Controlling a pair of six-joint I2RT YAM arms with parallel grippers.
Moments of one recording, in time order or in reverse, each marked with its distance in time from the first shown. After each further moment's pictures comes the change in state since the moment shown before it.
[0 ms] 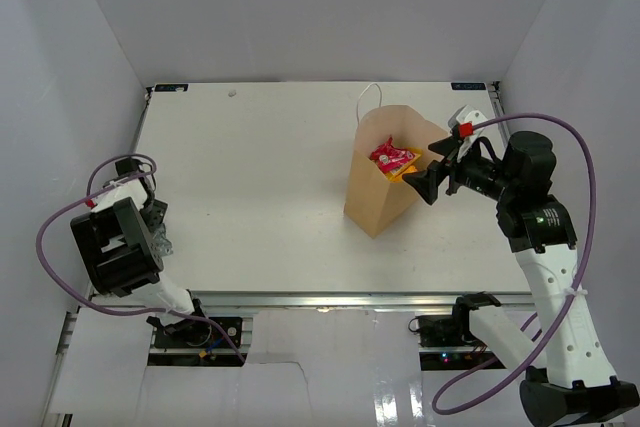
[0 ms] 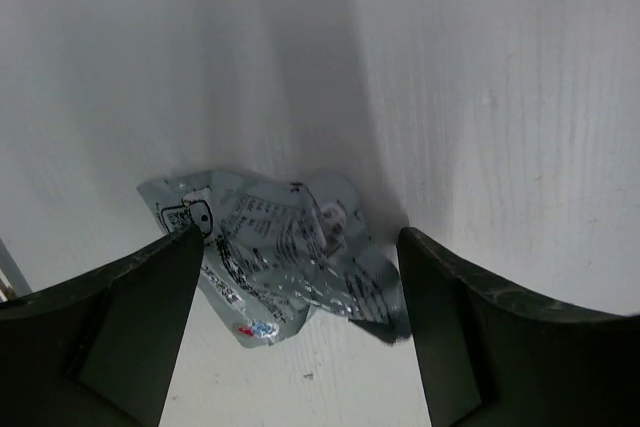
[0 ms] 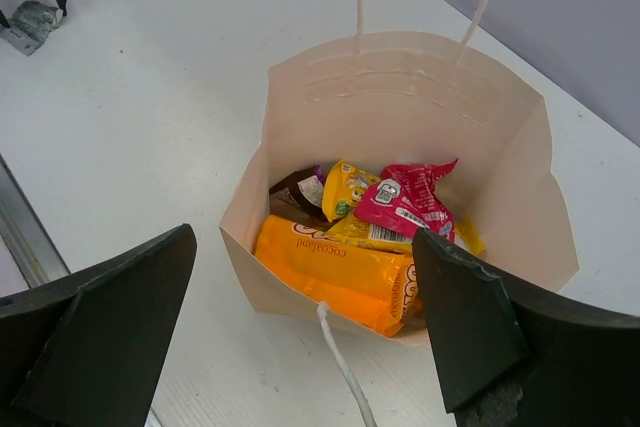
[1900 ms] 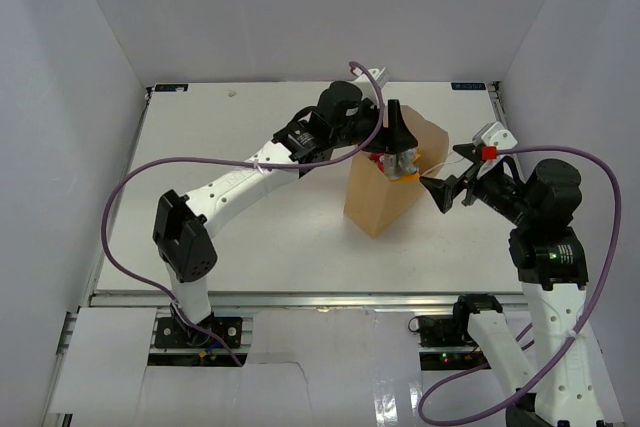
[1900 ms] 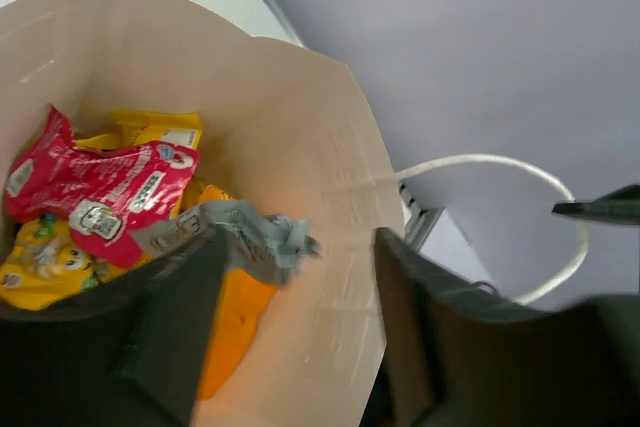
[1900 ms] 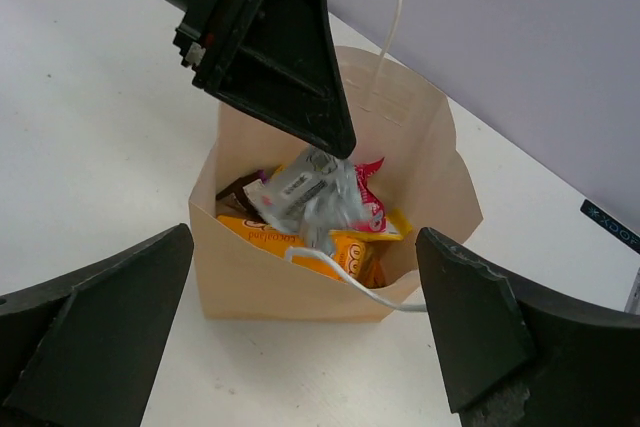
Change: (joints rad) left arm -1.277 0.228 0.837 0.438 0.659 0.267; right arm -0.107 -0.168 -0.058 0.030 0.011 -0.027
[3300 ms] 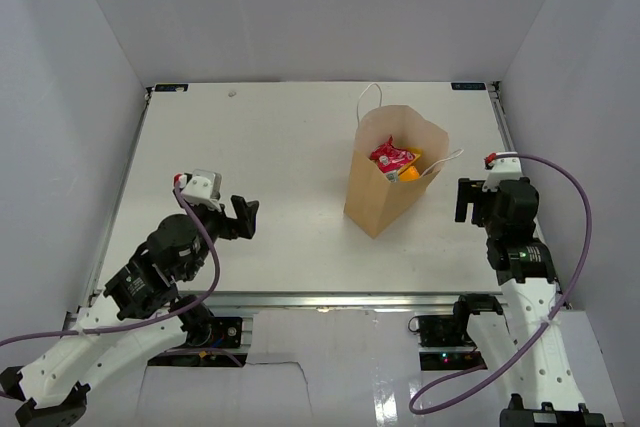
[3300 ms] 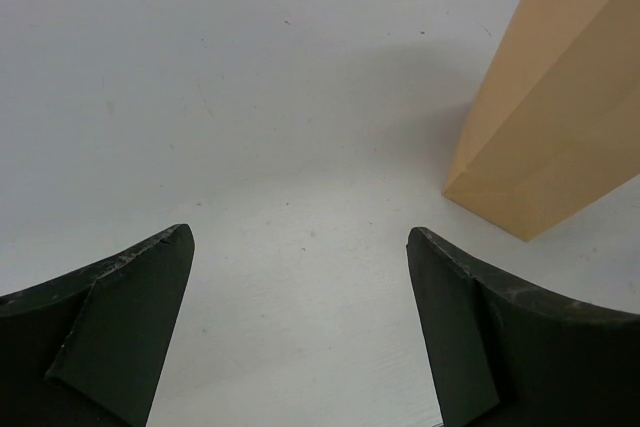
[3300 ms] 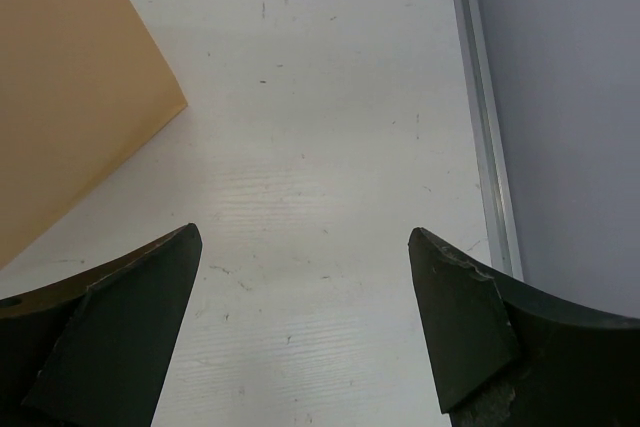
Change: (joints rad) left arm 0.013 -1.350 -1.035 -0.213 -0.734 0.377; right arm -0.037 -0.058 -0.354 -0.075 0.817 0.161
